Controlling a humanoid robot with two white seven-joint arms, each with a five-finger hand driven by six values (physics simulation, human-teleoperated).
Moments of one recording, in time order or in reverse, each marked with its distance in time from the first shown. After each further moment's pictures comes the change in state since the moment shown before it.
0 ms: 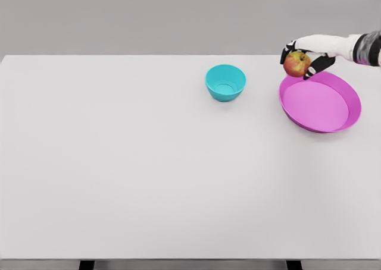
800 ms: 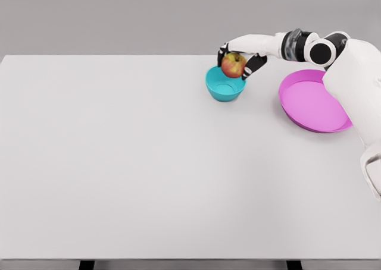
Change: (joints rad) left arm 0.000 0.000 0.000 0.000 0.000 0.000 0.000; right arm -0.031 0.252 0.004 0.014 0.071 0.026 0.000
